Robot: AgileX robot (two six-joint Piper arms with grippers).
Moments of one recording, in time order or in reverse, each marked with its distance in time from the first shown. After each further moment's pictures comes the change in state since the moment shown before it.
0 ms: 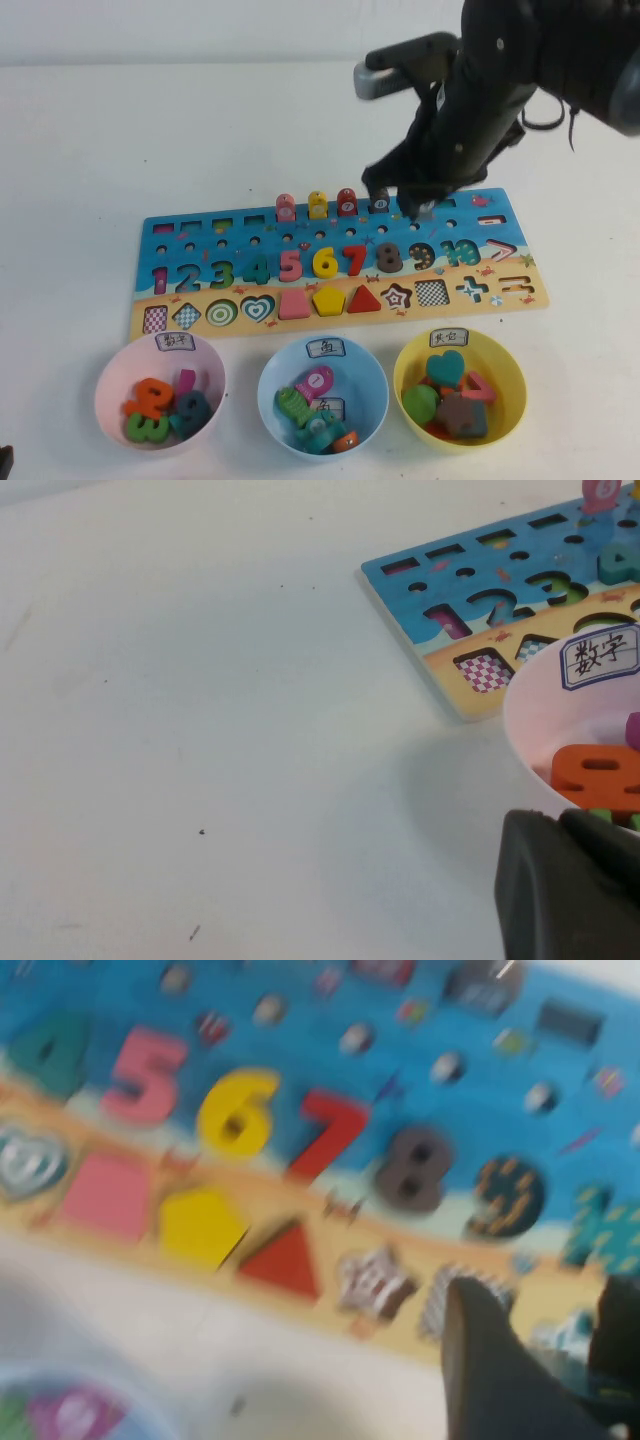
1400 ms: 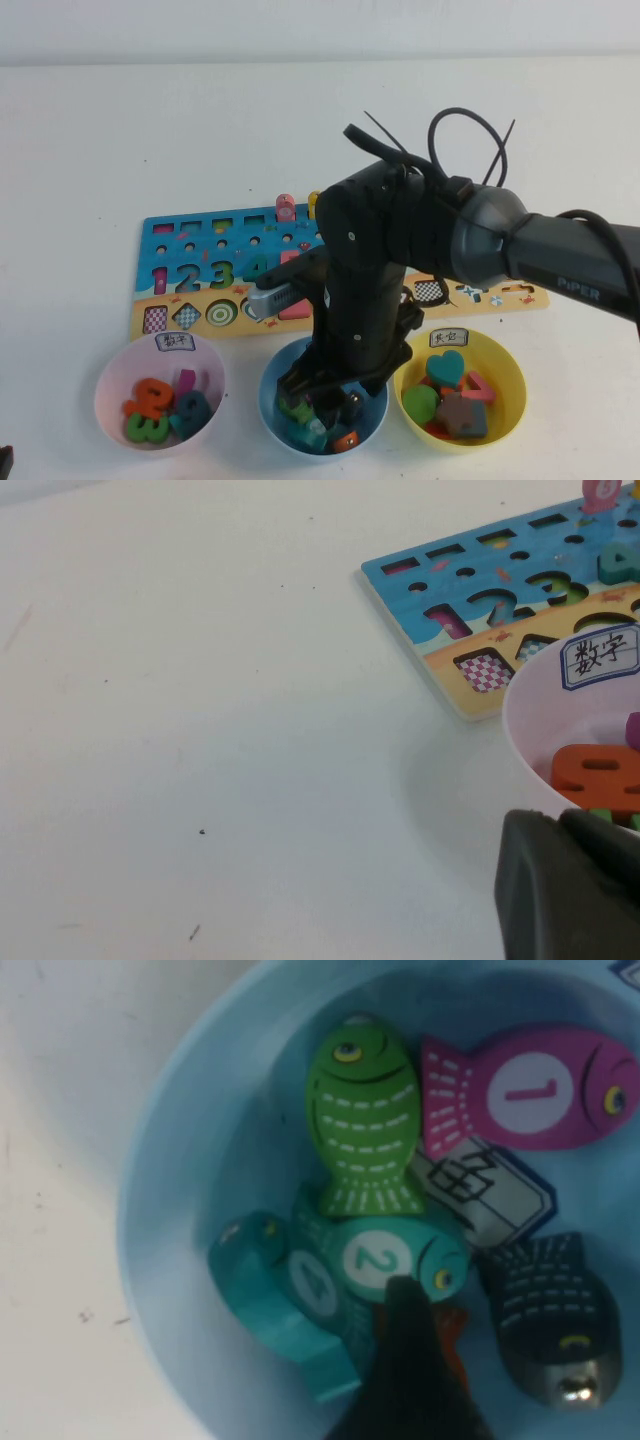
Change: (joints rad) right arm 0.279 0.095 0.229 0.150 0.047 0.000; left arm 0.000 0.000 0.000 0.000 0.000 0.000
